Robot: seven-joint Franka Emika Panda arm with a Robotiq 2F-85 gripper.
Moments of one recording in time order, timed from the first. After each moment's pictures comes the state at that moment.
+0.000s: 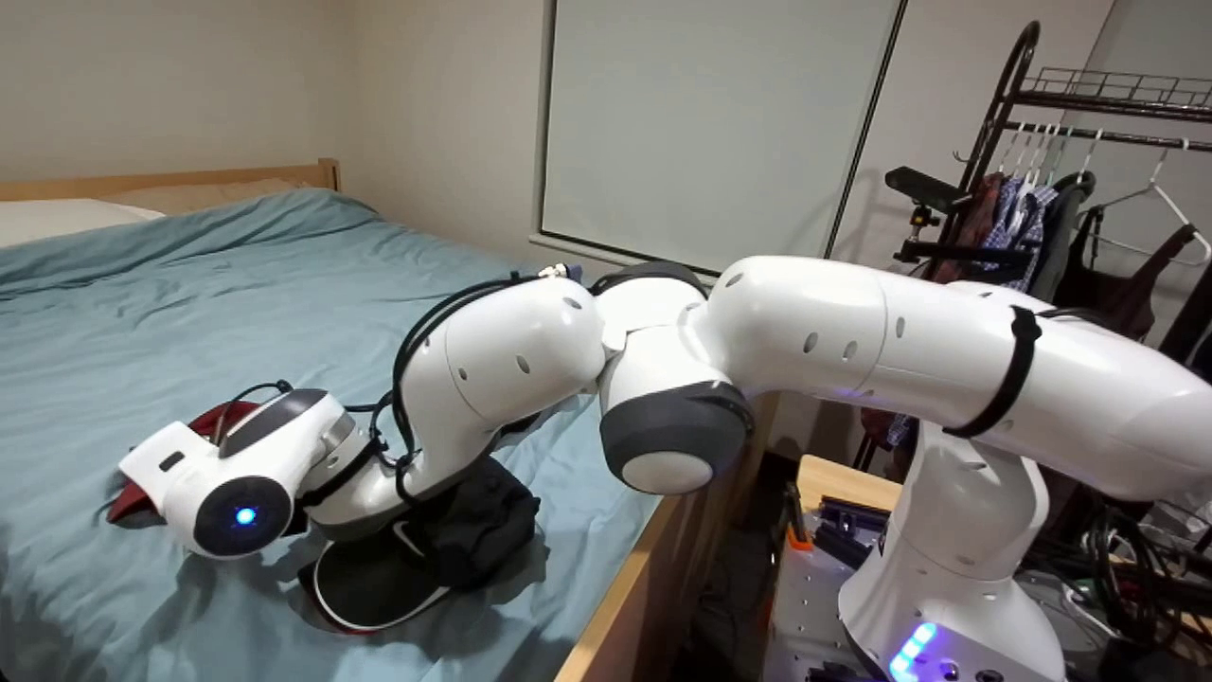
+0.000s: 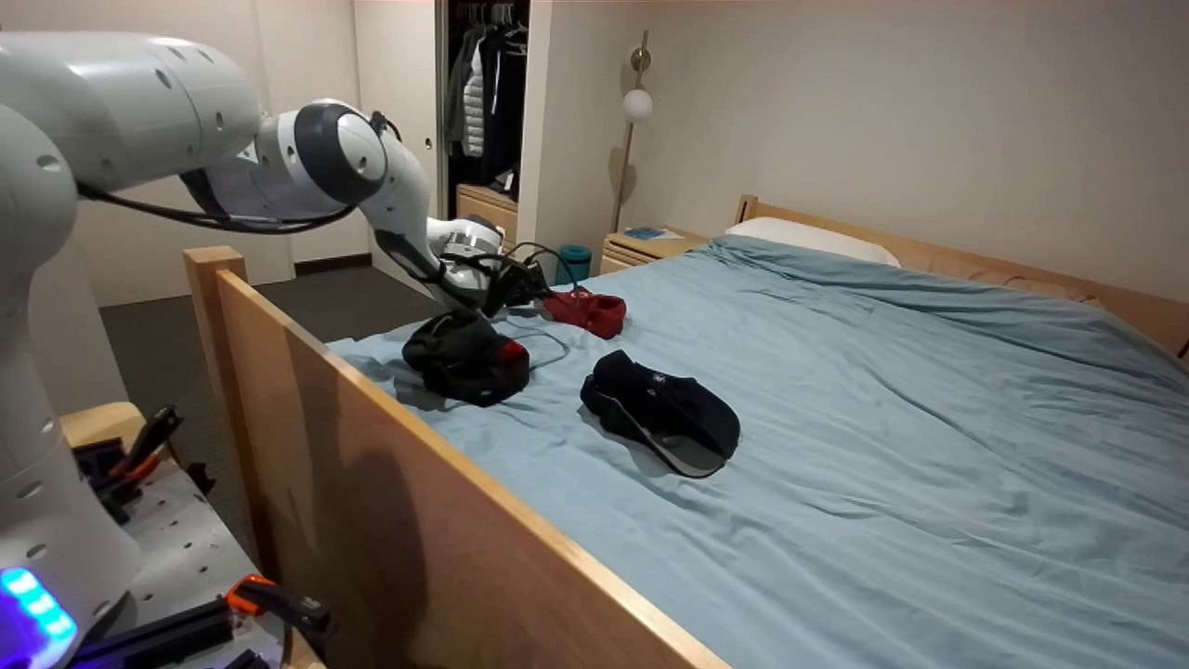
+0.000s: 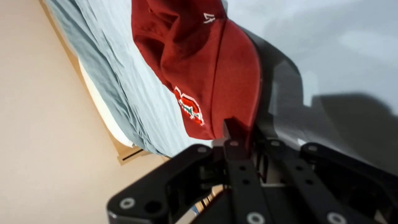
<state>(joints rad) 0.52 1.43 -0.41 -0.80 -1.24 2.73 0.75</state>
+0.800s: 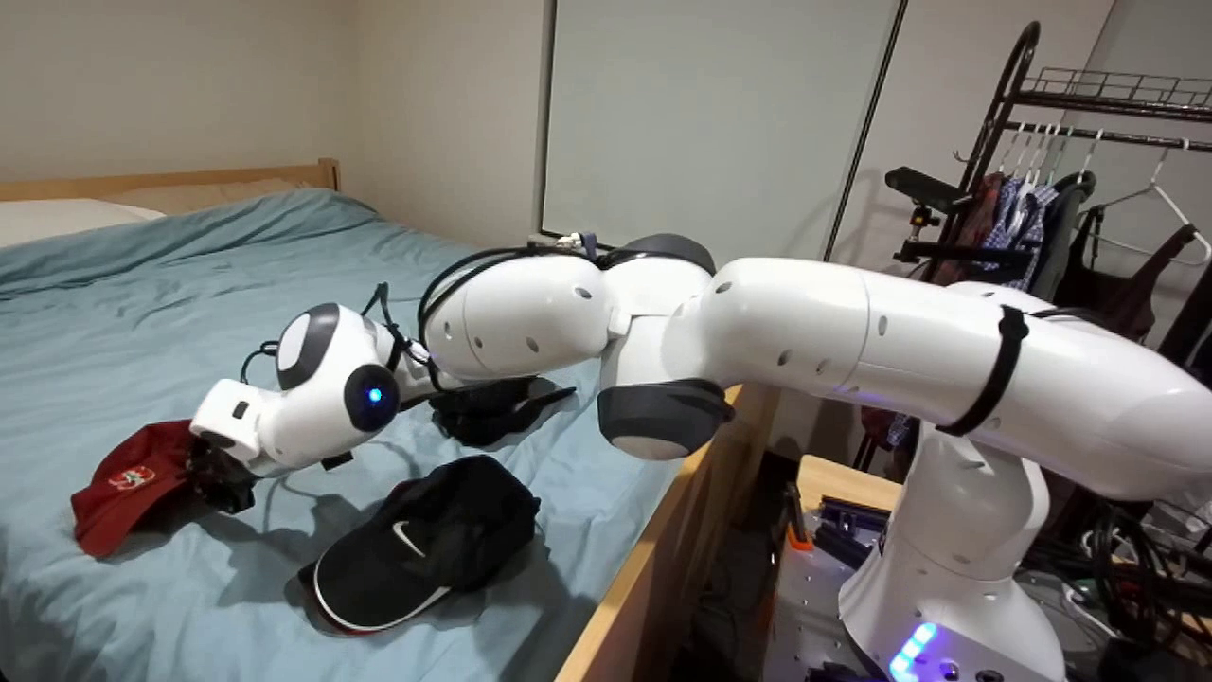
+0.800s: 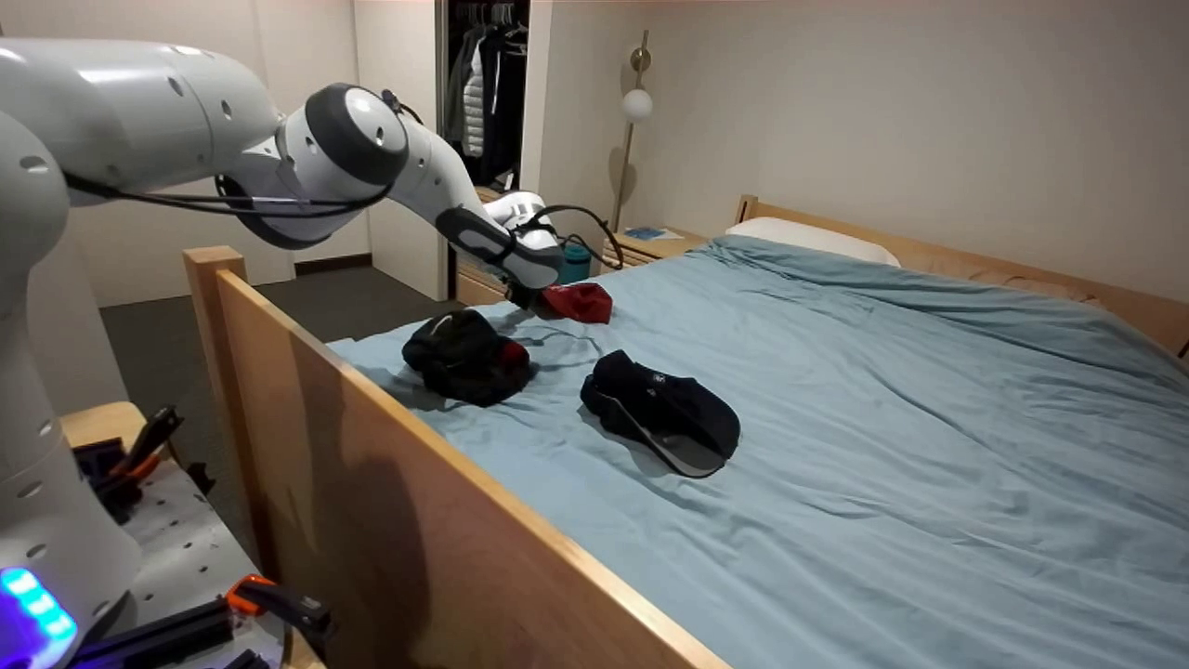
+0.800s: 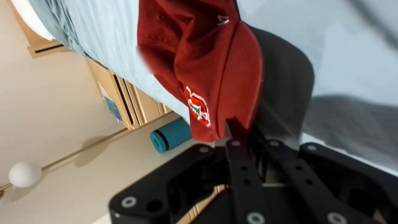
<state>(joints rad) 0.45 1.46 -0.71 -0.68 -1.62 3.41 1.03</state>
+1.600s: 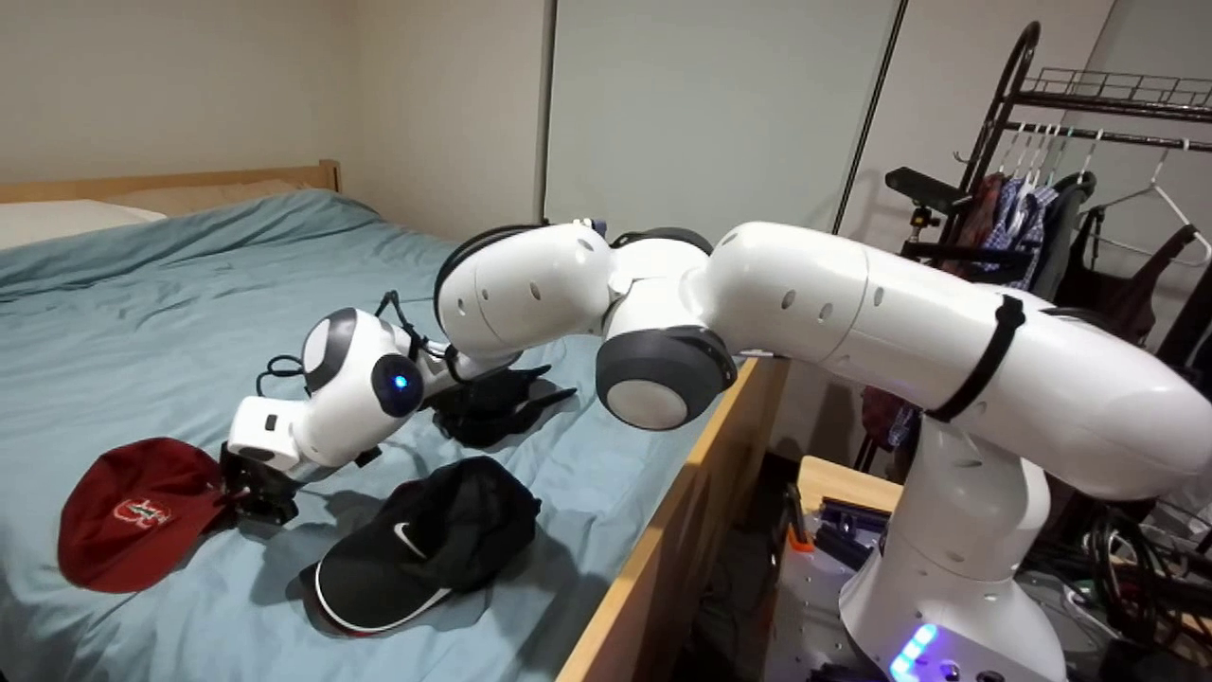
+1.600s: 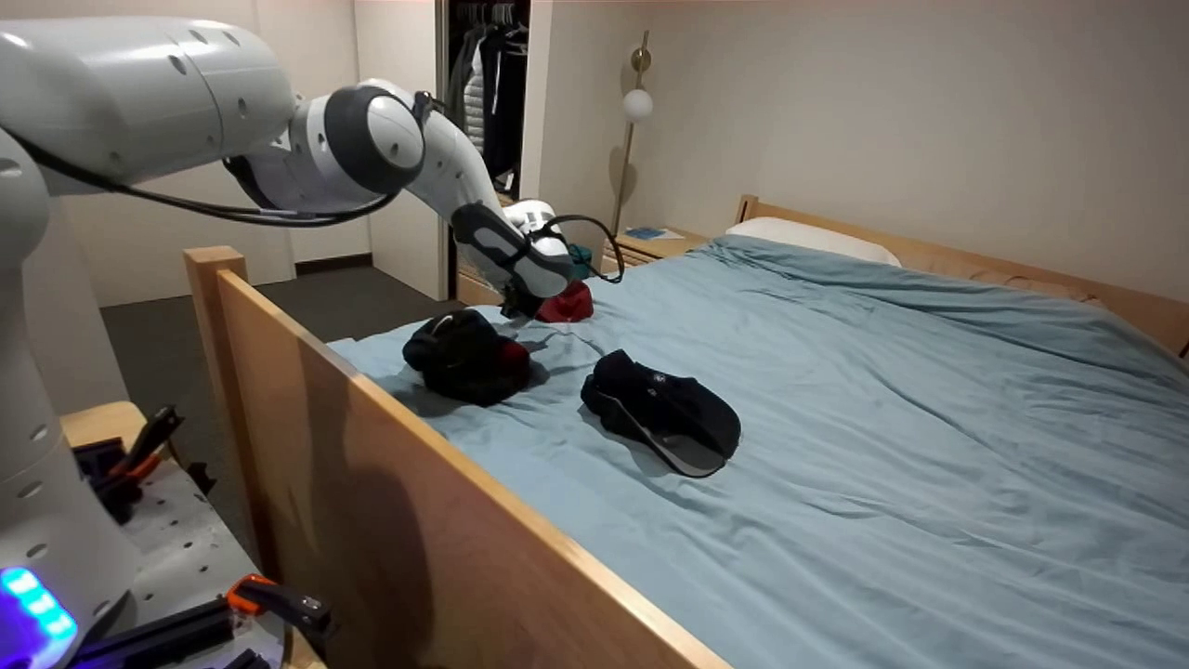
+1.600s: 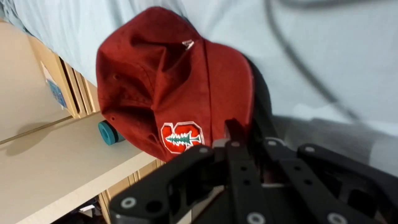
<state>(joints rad) 0.35 1.36 -0.42 -0.80 -1.93 3.45 0.88</state>
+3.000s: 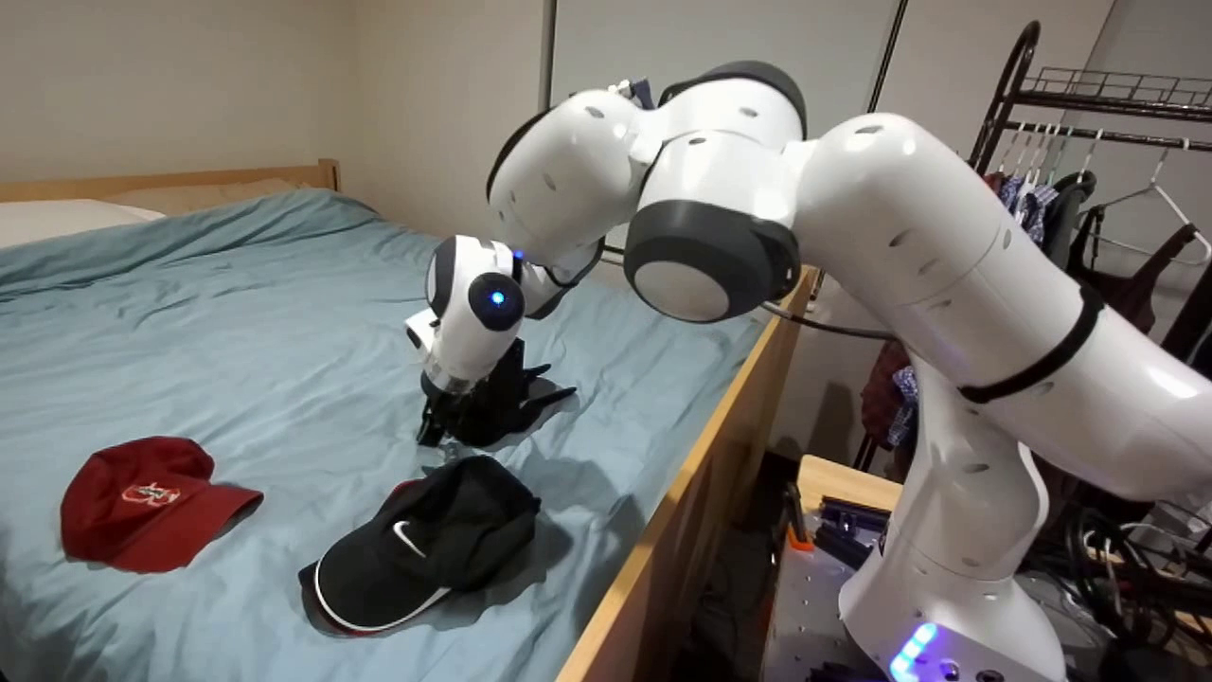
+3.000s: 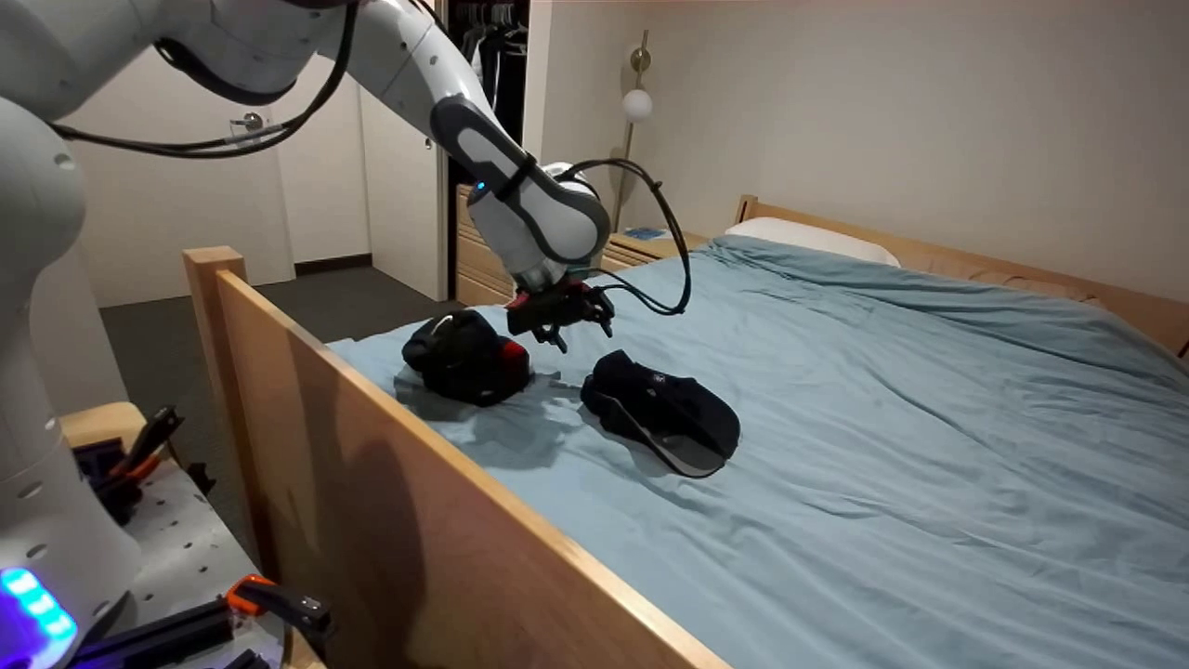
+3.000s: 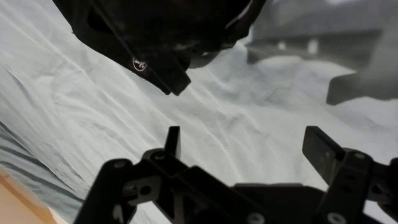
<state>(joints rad) 0.59 0.99 -0.84 -1.59 -2.04 3.46 1.79</state>
